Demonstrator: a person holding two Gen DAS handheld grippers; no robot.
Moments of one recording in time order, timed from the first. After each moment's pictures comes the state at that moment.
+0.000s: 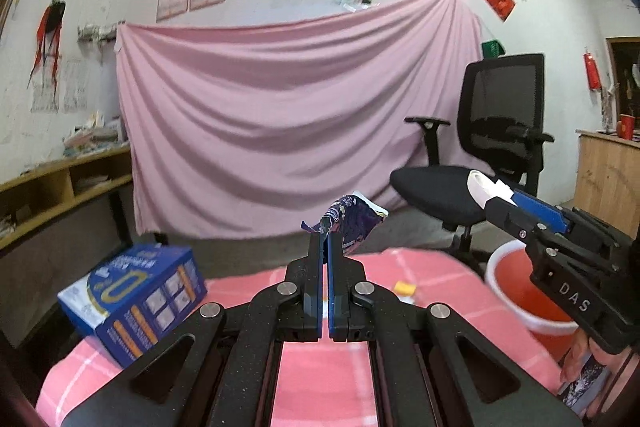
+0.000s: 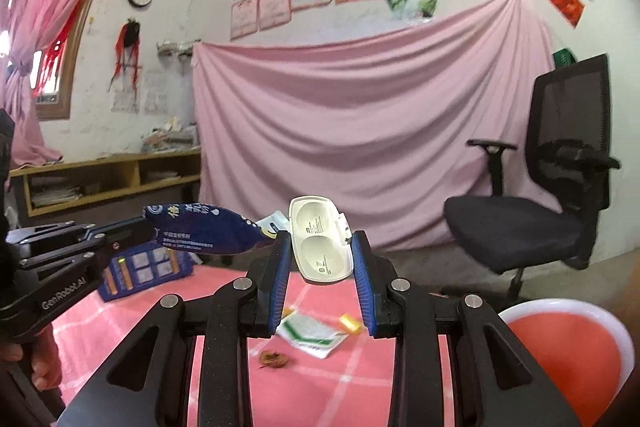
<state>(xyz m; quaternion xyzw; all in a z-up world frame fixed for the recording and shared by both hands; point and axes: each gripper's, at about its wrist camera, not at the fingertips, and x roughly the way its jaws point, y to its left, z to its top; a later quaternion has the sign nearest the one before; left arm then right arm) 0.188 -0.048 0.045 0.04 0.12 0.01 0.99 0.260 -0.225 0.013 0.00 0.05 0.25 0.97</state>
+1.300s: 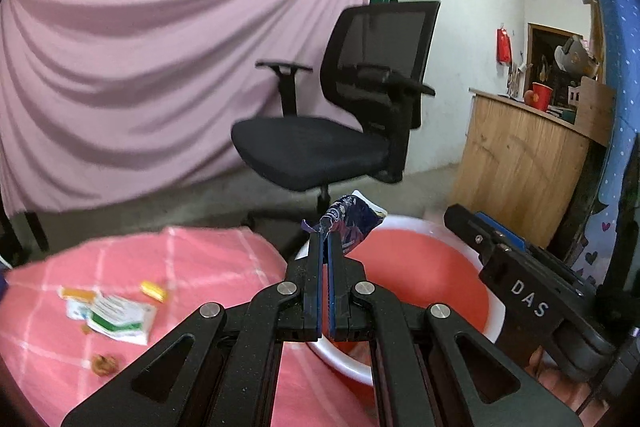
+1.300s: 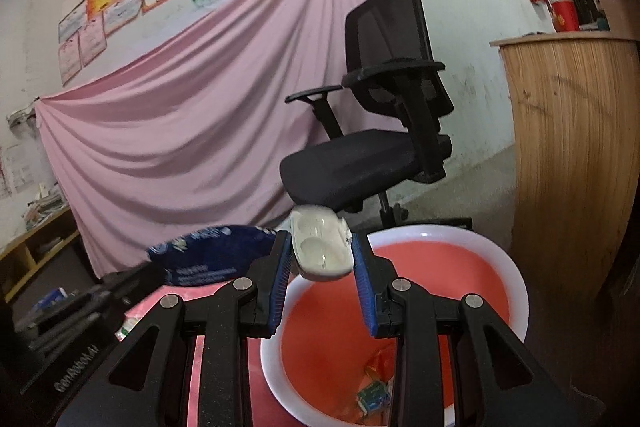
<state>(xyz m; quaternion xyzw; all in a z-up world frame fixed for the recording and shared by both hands) 0.298 -0.236 0.035 0.00 0.24 -0.20 0.95 0.297 -0.399 -0.019 0.15 0.16 0.02 0.98</state>
